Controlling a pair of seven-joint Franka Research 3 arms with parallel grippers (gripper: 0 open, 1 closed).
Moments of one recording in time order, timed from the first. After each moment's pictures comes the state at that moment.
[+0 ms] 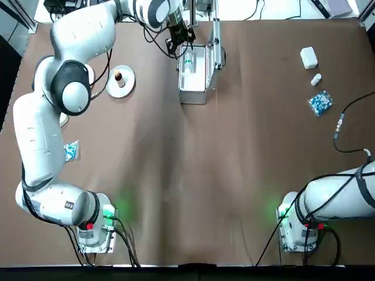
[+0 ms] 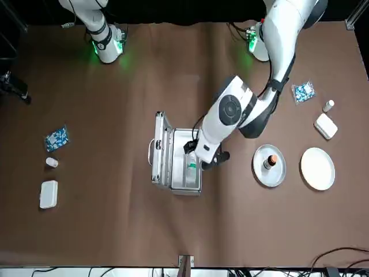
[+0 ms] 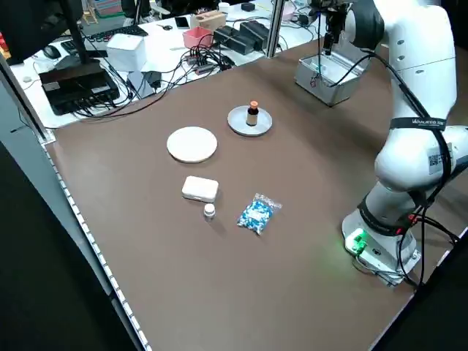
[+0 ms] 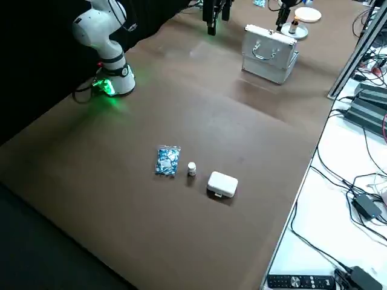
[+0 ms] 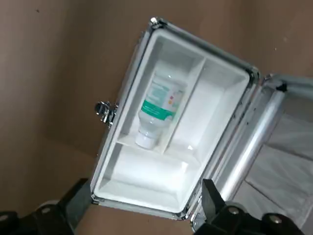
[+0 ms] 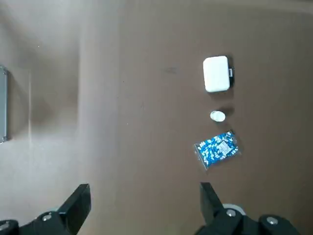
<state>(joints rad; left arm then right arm) -0.26 0.70 -0.53 -1.30 0.11 2.03 -1.02 0.02 0.02 -0.08 -1.46 -0.01 1.52 -0.10</state>
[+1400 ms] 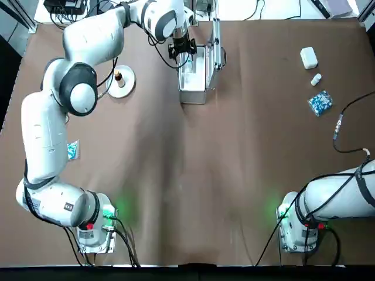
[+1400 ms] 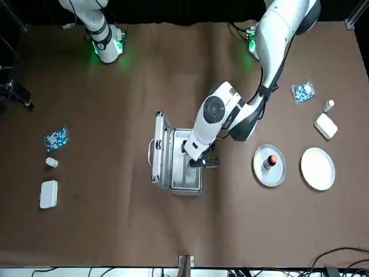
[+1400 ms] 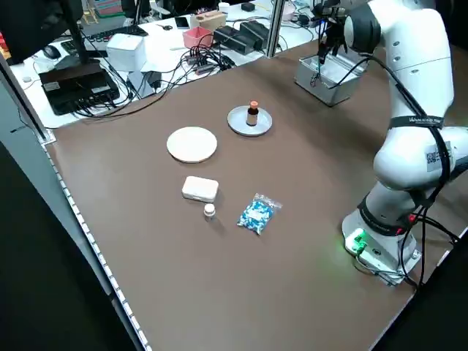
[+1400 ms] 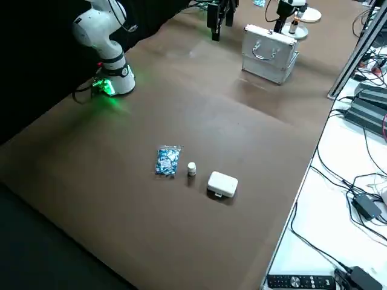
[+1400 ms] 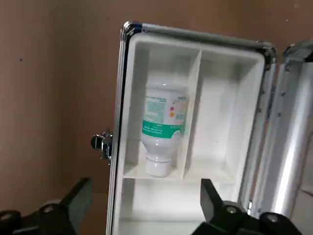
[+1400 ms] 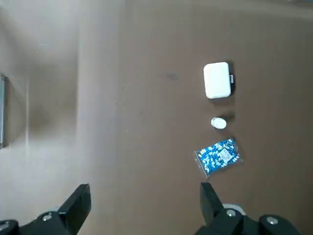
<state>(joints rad) -0.29 0.76 -0.52 -1.31 0.28 2.08 -0.85 0.02 0.03 -0.08 -1.48 -0.01 1.57 -0.10</state>
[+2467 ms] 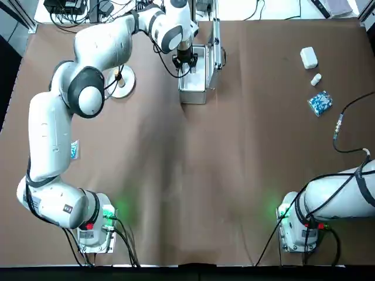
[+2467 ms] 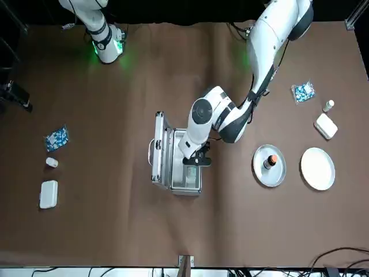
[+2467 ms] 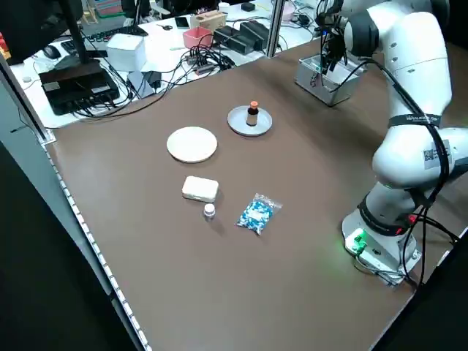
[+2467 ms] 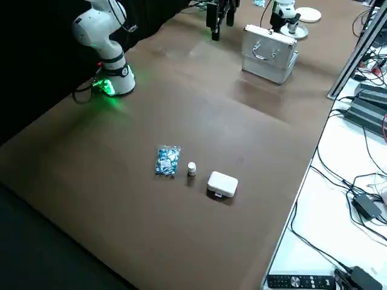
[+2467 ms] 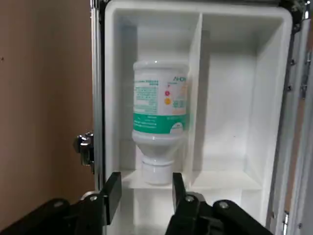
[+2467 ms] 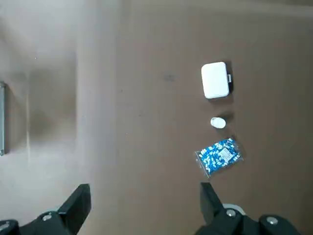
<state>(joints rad) -0.35 0.82 -0.49 -1.31 0.36 2.09 -0.85 0.02 0.03 -0.08 -1.47 -0.01 1.57 -0.07</state>
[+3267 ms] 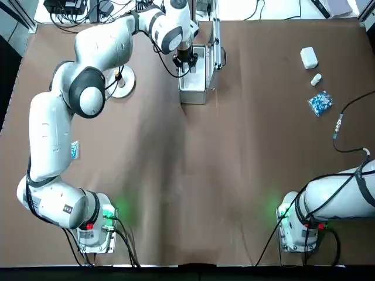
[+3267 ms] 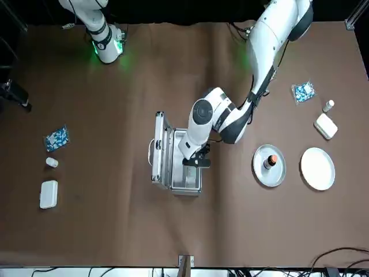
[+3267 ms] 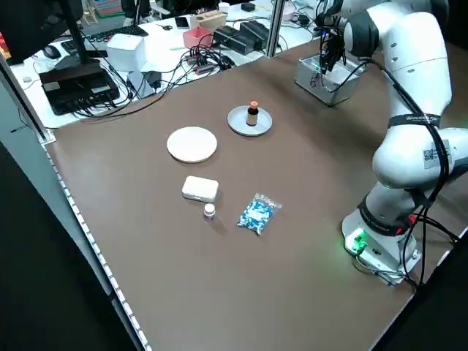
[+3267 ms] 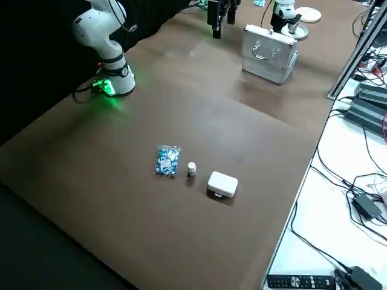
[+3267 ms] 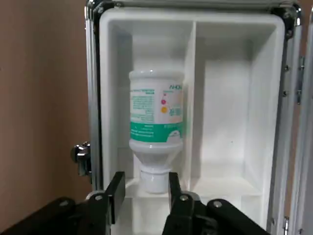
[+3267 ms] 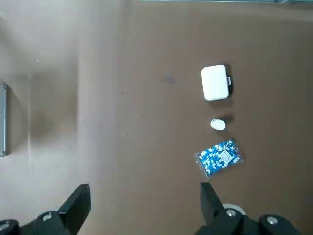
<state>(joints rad) -0.36 0.82 -0.48 -1.31 0.36 2.12 -0.83 0.02 0.03 -0.08 -1.46 -0.01 1.57 -0.07</state>
